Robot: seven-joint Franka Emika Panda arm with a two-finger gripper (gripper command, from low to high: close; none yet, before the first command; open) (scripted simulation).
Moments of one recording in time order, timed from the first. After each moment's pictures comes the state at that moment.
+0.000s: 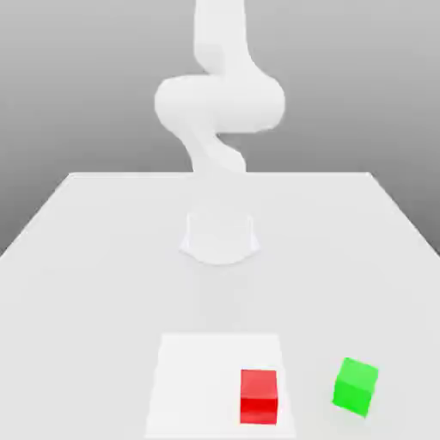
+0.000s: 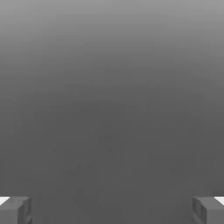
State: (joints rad) arm -0.02 -0.71 0.03 -2.32 -0.02 2.34 0.83
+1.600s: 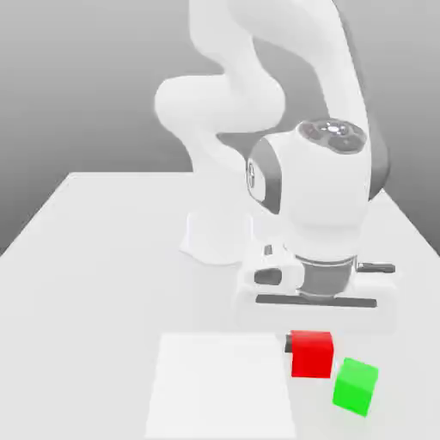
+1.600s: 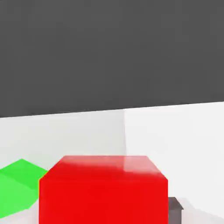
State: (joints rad) arm 0.11 0.11 0.25 -2.52 -0.05 2.62 1.28
